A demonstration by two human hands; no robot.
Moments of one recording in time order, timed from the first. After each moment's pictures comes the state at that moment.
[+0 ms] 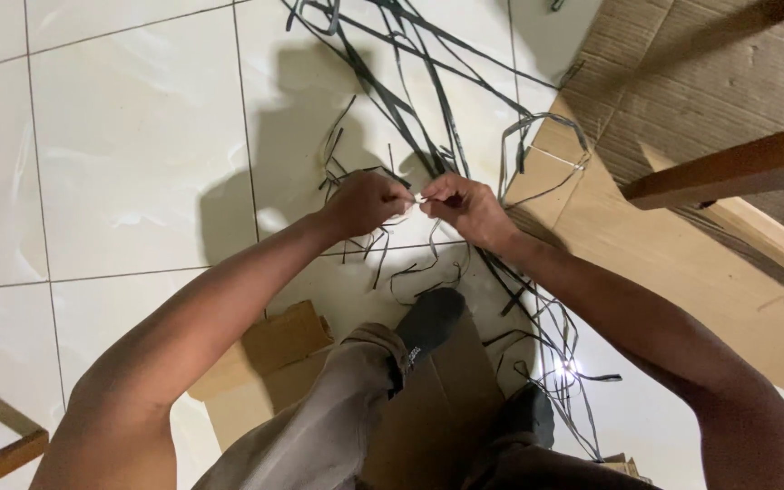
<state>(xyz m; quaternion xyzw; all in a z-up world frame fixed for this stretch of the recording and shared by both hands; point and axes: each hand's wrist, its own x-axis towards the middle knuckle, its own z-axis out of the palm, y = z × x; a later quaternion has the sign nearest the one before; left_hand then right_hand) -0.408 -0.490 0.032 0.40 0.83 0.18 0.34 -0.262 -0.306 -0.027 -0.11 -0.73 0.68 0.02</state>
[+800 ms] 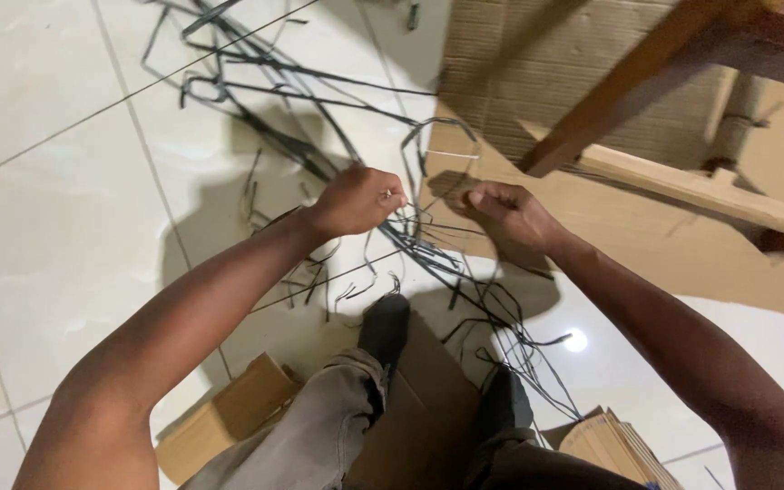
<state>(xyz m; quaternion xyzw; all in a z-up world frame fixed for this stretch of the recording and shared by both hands) -0.365 -0.360 0.072 0.52 0.78 0.13 0.33 -0.129 -0.204 0.023 -0.31 -0.54 0.78 0.10</state>
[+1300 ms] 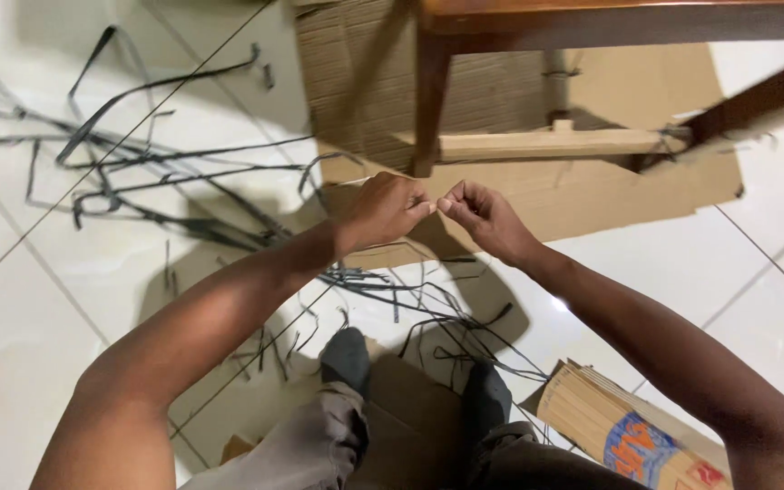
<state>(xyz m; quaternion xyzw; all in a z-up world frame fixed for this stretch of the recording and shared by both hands) -0.246 -0.232 0.078 0.69 0.61 0.16 0.35 -0.026 -0.185 0.055 -0.36 -0.61 0.67 0.22</state>
